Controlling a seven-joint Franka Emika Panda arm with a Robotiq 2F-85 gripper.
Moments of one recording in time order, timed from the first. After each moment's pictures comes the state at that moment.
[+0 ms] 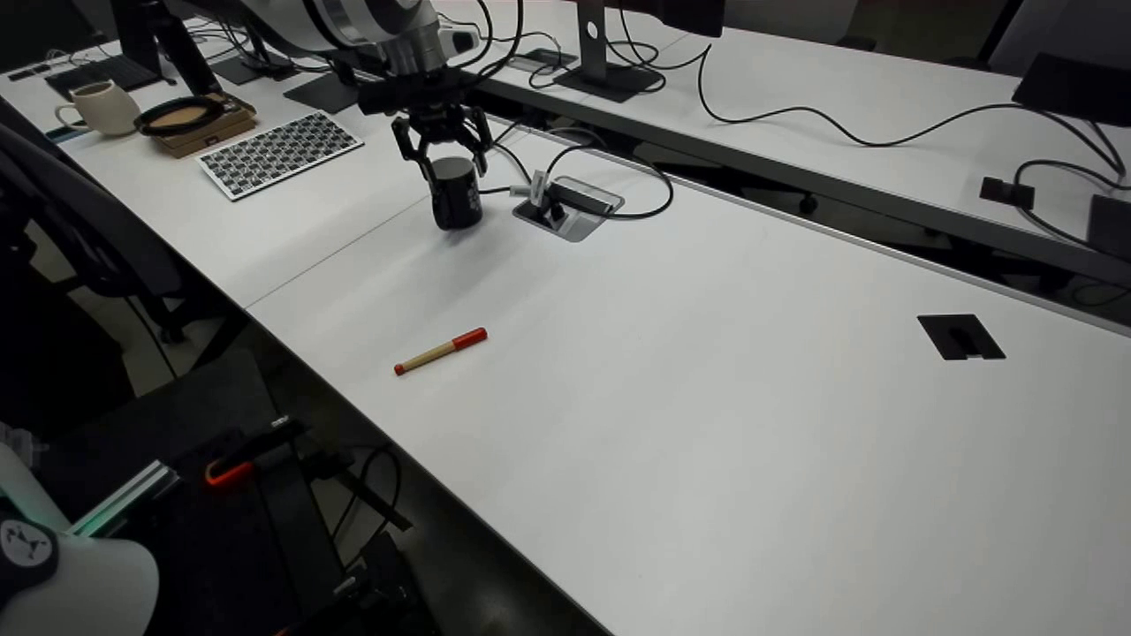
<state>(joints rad) 0.40 0.70 0.18 -1.69 -0.36 2.33 -0.08</state>
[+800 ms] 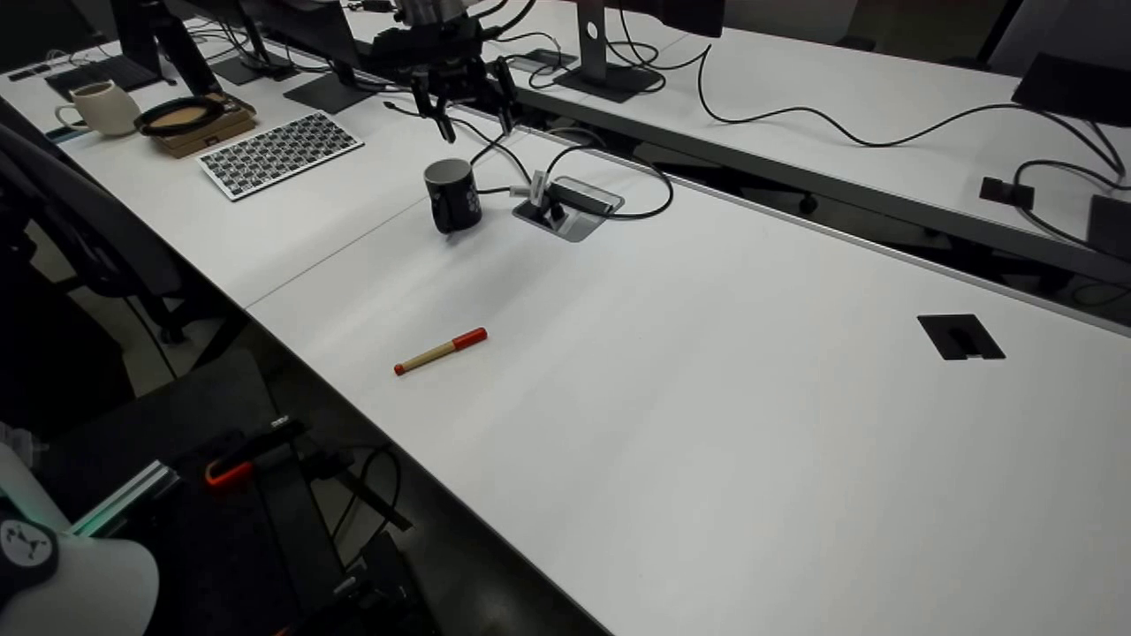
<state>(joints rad) 0.35 0.61 0.18 -1.70 -0.34 2.34 -0.06</state>
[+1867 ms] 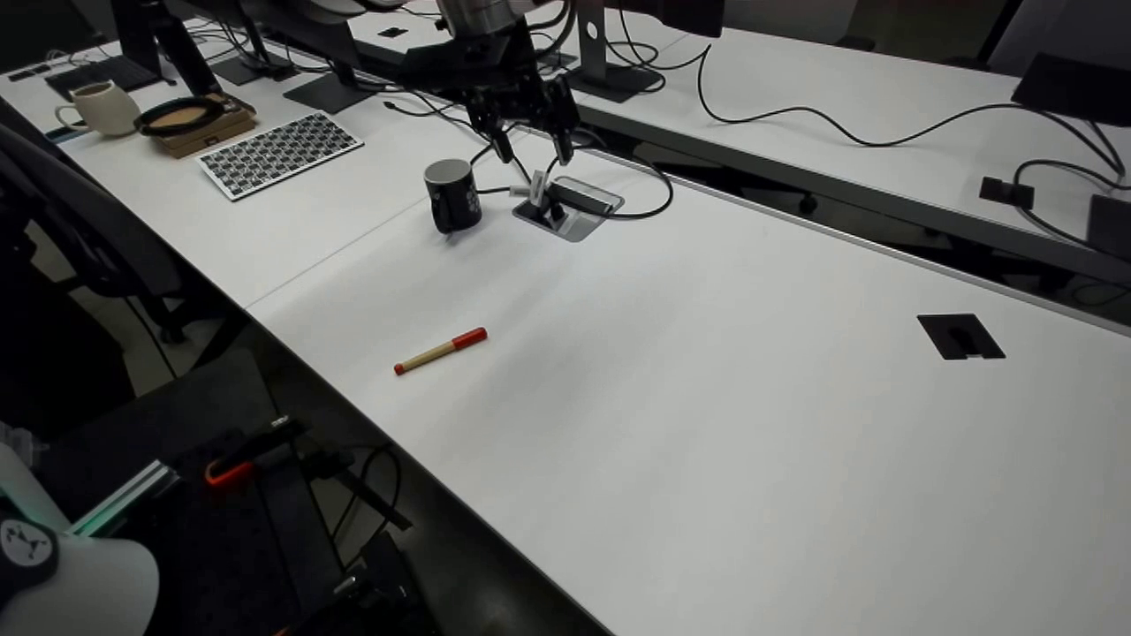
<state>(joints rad) 0.23 0.38 0.06 -2.02 -0.33 2.51 0.11</state>
